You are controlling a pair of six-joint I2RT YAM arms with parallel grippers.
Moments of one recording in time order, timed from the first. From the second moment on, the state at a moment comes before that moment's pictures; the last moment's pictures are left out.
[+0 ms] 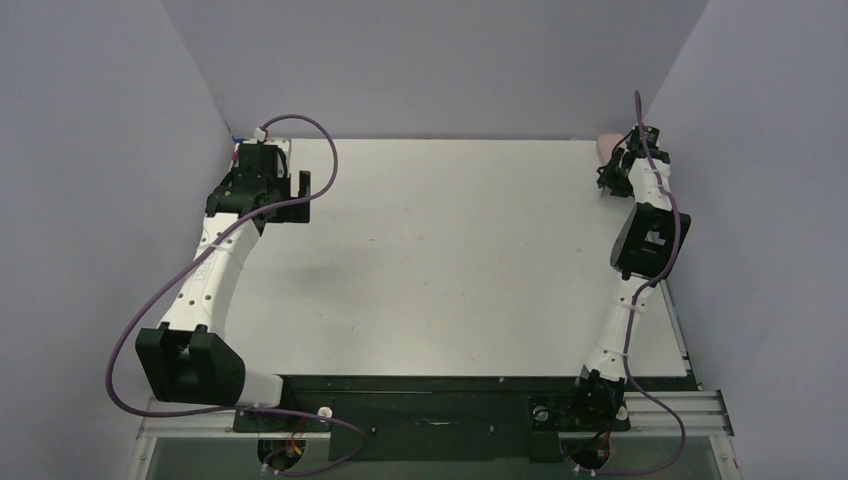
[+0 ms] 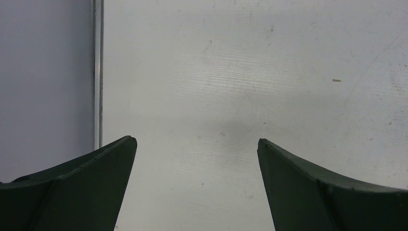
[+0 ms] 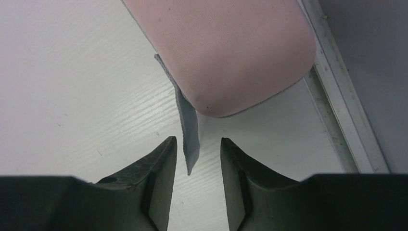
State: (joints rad) left arm -0.09 1.40 1.37 -0.78 -0.24 -0.01; right arm -0.31 2.48 2.22 -0.70 -0.01 0.24
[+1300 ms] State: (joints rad) left arm 0.05 1.46 1.31 -0.87 -0.07 -0.10; right arm 0.03 2.18 1.78 -0.71 -0.11 -0.02
